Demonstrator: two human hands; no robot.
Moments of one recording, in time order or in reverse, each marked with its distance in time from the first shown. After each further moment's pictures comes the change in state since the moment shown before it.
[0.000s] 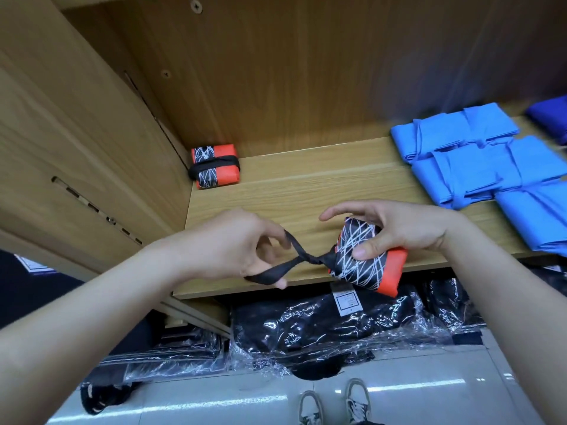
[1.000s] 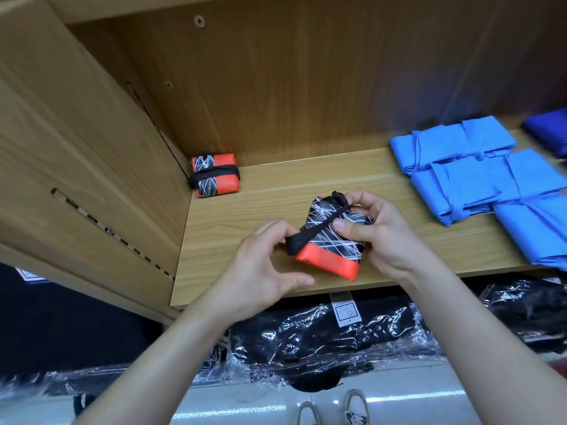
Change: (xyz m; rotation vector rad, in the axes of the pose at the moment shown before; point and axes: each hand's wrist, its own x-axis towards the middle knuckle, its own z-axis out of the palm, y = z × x) left_hand 0.022 0.003 0.061 -0.460 0.645 0.332; right_hand 0.028 0.002 0.041 0.656 0.621 -0.308
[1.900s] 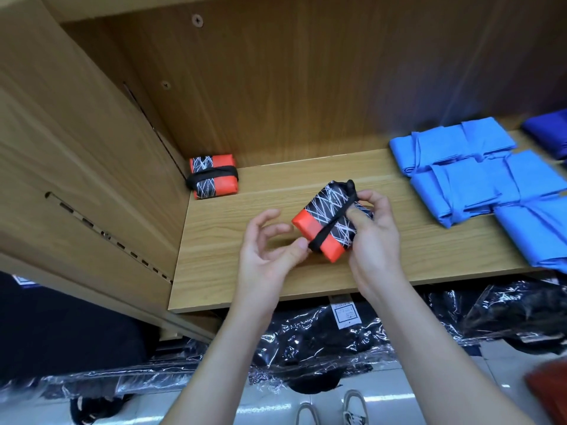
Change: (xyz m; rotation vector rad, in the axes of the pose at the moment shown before) left_hand 0.004 0.008 0.036 -0.780 0.417 -0.337; right_hand -0.002 0.011 0.042 0.106 0.532 -0.093
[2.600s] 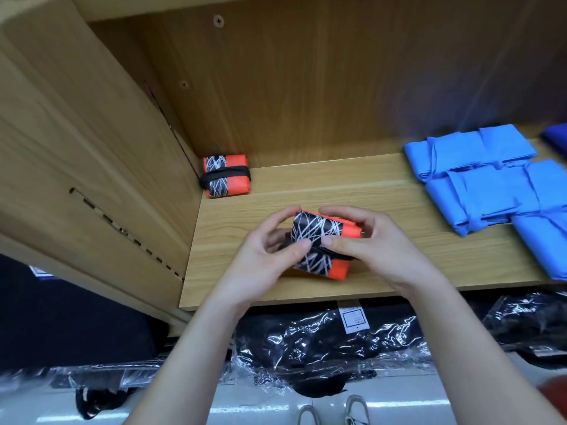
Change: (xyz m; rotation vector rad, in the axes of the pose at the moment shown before) left_hand 0.022 0.017 -0.034 0.375 -0.247 -0.124; right_hand 0.011 -0.016 -0.017 -0.486 -0.611 -0.003
